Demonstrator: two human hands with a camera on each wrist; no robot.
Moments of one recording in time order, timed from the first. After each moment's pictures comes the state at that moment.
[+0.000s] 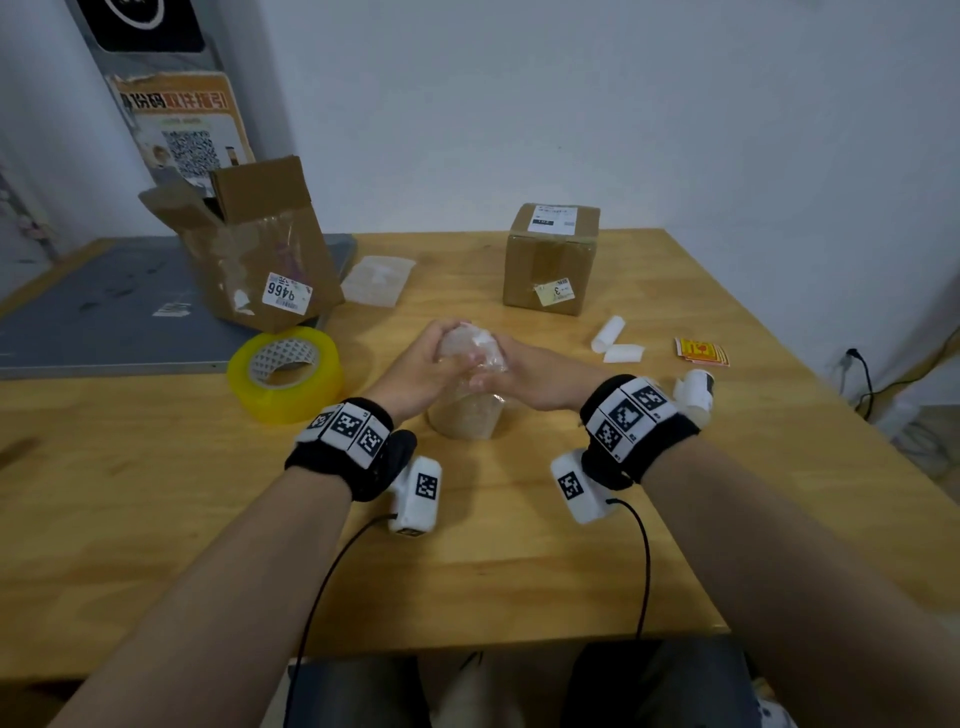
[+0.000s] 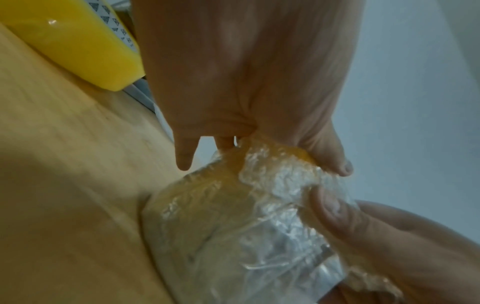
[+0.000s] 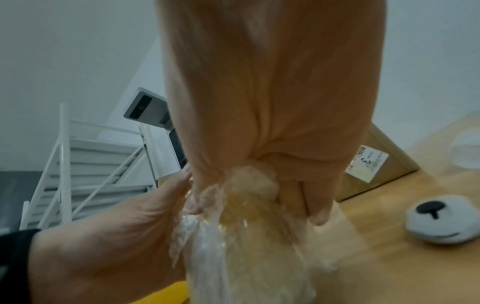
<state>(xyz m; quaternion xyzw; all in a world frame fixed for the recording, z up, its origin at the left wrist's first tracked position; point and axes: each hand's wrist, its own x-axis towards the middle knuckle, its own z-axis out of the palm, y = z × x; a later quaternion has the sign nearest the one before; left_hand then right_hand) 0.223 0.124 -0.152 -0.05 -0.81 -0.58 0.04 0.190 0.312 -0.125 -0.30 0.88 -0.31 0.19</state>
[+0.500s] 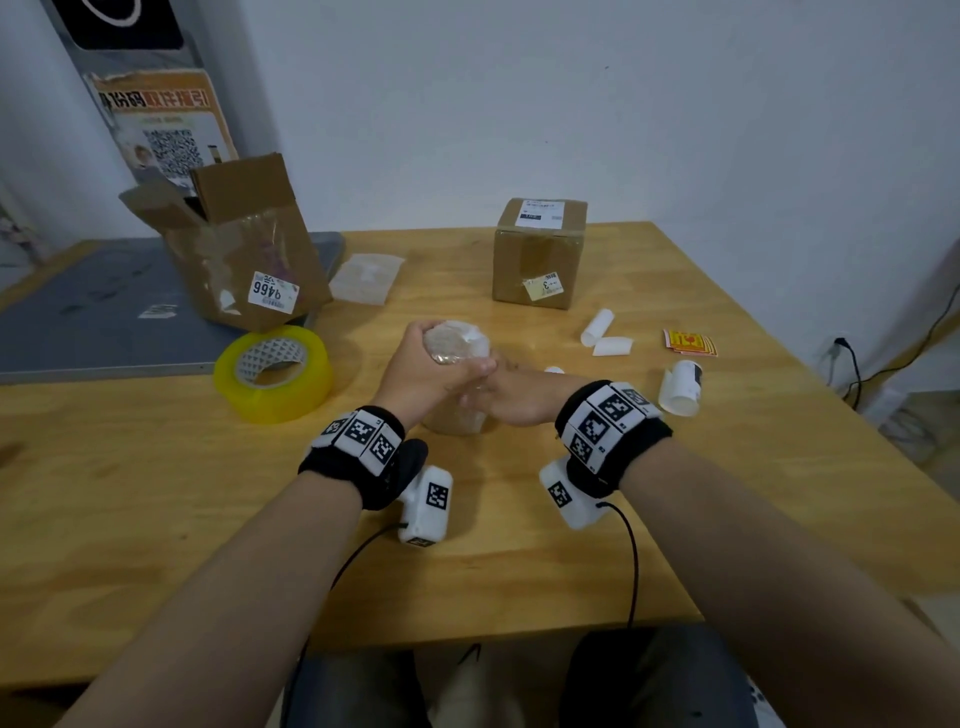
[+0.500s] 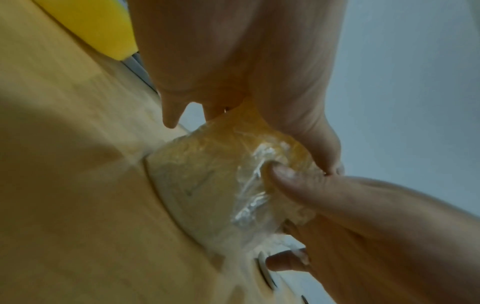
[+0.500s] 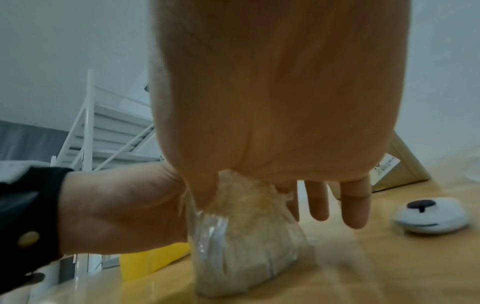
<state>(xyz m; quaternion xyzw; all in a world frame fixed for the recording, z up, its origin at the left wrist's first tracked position) 0.225 0.141 -0.166 0.04 -0.81 -0.58 0.10 0.193 0.301 -0.146 -0.34 0.90 -0.15 0.22</state>
